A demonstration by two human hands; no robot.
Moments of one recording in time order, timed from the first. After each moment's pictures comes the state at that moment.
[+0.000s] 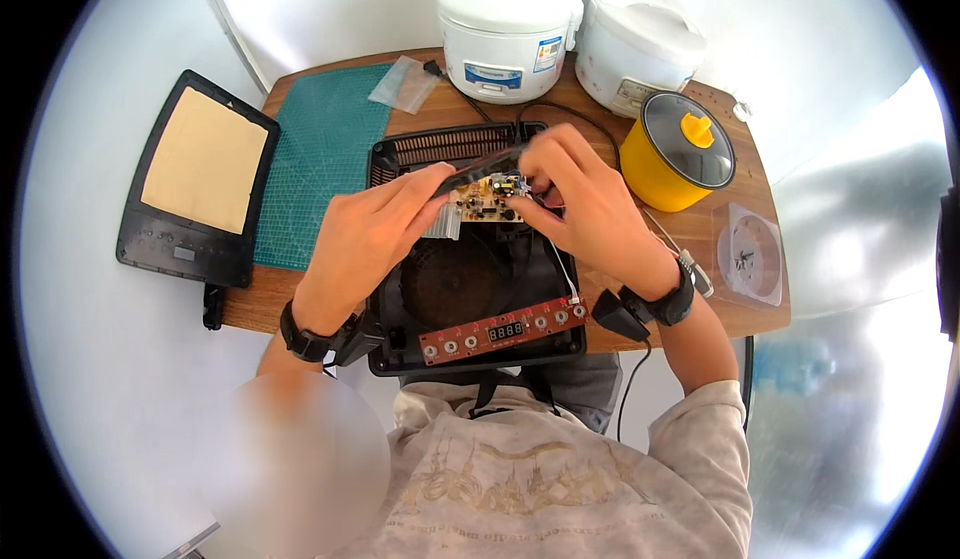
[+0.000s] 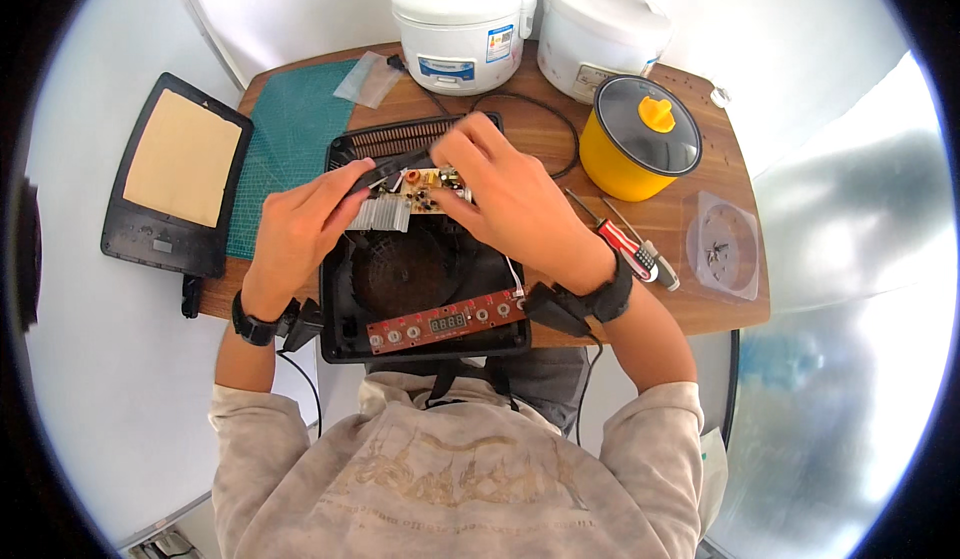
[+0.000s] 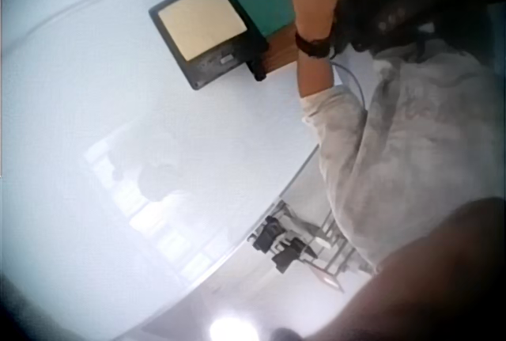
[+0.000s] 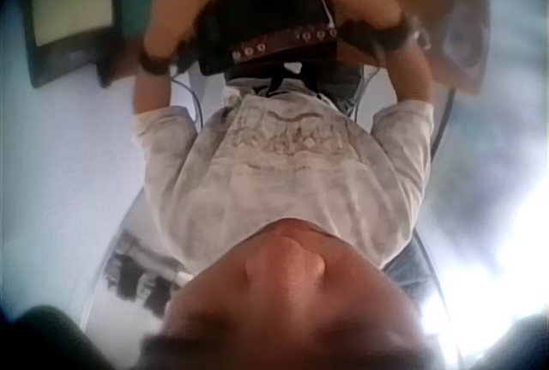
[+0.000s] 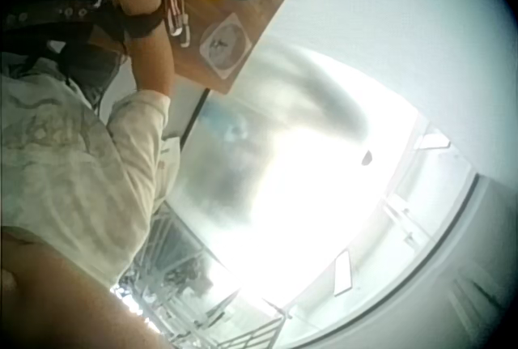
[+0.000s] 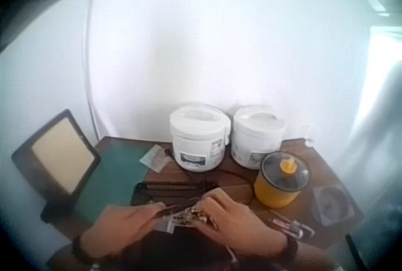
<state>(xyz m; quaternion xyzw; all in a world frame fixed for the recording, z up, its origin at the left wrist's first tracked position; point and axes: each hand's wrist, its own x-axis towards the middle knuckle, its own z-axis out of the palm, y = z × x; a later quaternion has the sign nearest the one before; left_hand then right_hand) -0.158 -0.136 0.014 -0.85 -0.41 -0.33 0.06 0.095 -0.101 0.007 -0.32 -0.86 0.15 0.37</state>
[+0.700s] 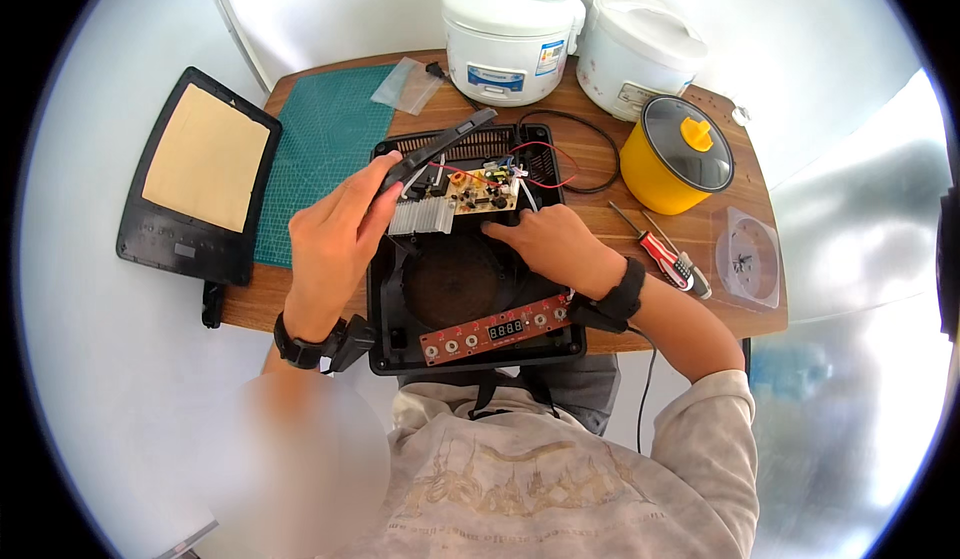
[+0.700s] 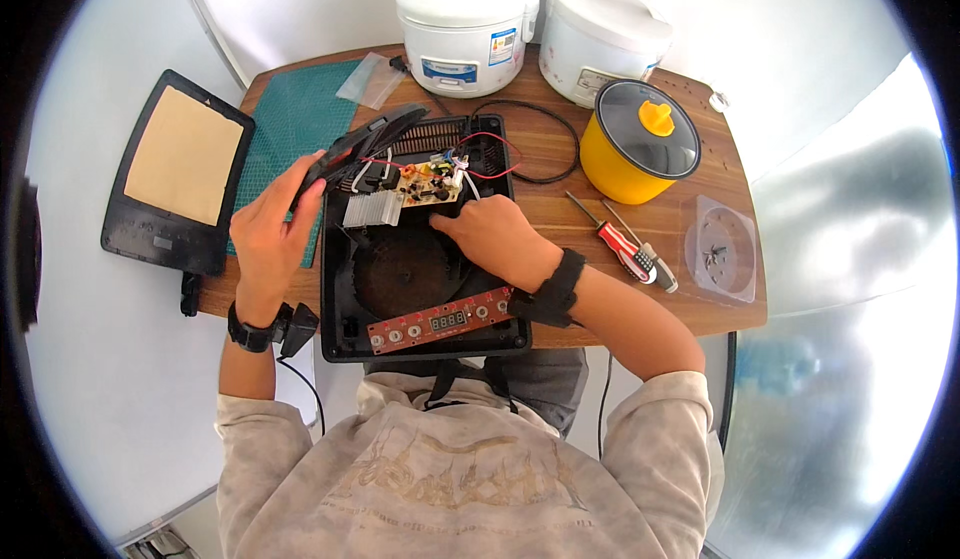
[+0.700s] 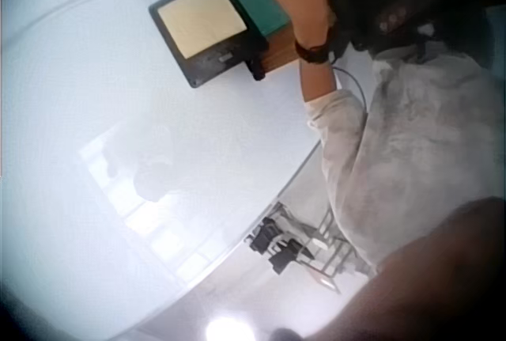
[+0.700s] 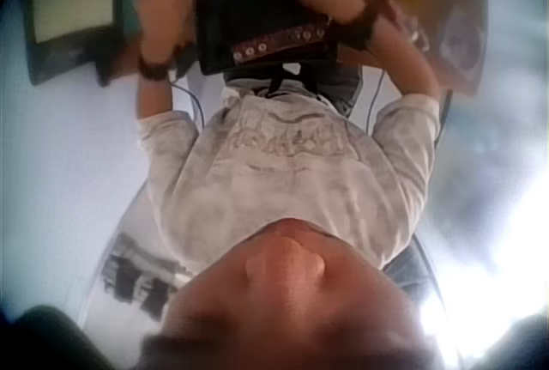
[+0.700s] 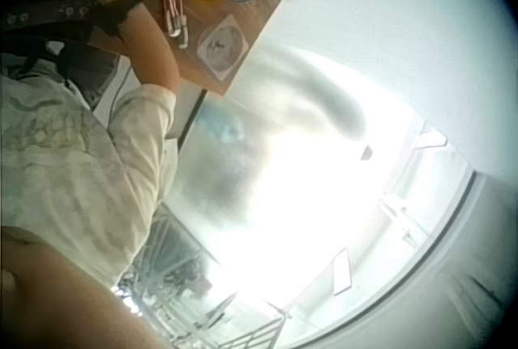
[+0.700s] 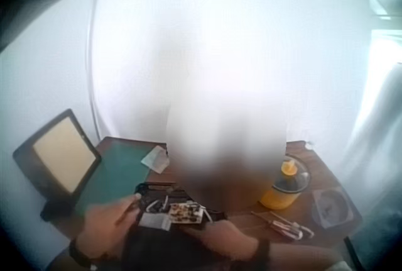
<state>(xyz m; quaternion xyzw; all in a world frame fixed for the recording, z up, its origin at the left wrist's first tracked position) -0.178 -0.146 0.010 -0.78 -0.45 -0.42 0.10 0.089 -0.091 -0.081 -0.32 -0.95 -0.03 0.05</state>
